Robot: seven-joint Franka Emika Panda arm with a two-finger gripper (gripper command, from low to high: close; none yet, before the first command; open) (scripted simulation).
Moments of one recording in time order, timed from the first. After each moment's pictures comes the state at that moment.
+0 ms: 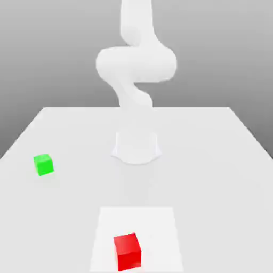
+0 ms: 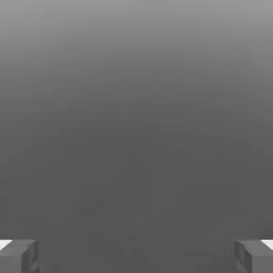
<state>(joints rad) -0.04 -0.72 0.03 -2.32 0.01 2.33 0.90</state>
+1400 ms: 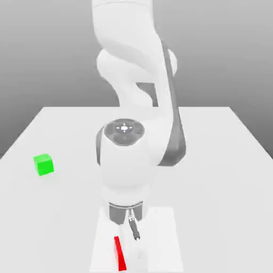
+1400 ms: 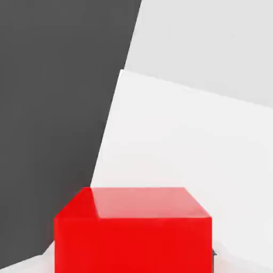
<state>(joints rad) -0.19 0.28 0.13 -2.49 -0.10 2.77 2.13</state>
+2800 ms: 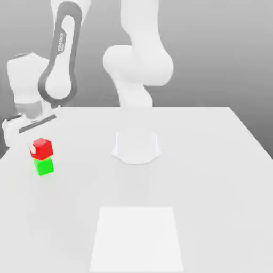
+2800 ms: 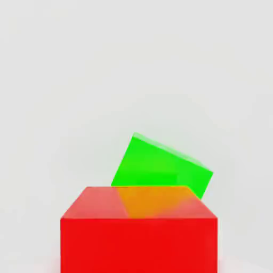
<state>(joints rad) -0.70 -0.03 -0.53 -2.92 0.12 2.87 1.59</state>
